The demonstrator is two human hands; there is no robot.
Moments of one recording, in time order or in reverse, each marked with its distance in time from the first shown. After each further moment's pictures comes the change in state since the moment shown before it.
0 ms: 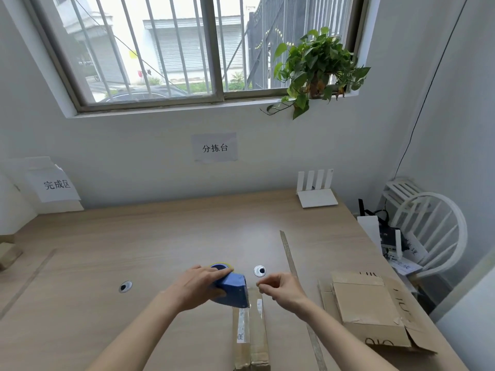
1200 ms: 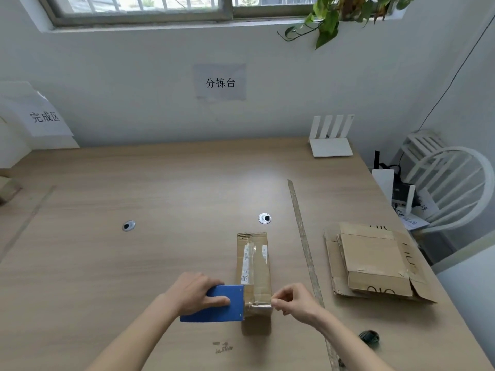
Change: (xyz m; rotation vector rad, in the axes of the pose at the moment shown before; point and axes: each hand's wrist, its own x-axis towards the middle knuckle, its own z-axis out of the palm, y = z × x) left_hand -0.068 0.009 0.129 -0.151 -0.333 -0.102; right_hand -0.047 0.137 0.053 -0.058 -0.254 0.226
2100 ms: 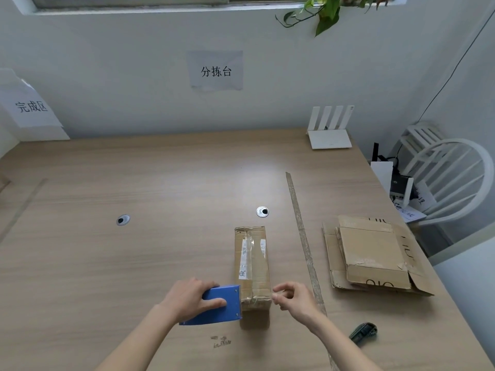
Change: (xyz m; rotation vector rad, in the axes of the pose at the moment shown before) left_hand -0.001 -0.005 0.036 -0.145 0.031 -0.089; right_hand 0.008 0.030 0.018 0.123 0.192 0.053
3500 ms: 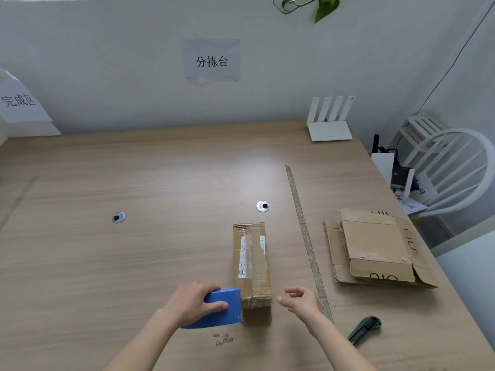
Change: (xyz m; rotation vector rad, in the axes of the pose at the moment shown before) left_hand 0.007 -0.007 0.021 -0.055 -0.018 -0.014; right_hand 0.017 0.038 0.021 0.174 0.187 0.335
